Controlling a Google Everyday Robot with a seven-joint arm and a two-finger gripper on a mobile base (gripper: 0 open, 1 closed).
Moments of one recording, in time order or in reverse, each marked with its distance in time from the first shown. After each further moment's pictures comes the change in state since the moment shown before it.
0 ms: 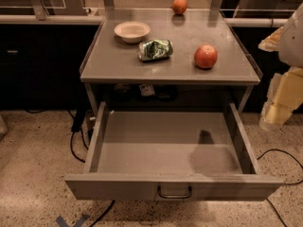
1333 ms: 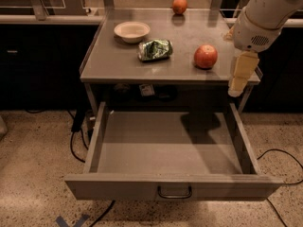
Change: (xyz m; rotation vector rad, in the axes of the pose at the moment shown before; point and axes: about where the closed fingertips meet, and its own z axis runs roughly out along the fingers) arm -0.023 -0.122 0.099 -0.019 0.023 -0.139
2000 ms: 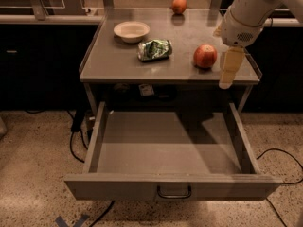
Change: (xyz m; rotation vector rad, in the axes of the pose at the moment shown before) arm -0.015 -0.038 0.026 0.018 0.006 -0.062
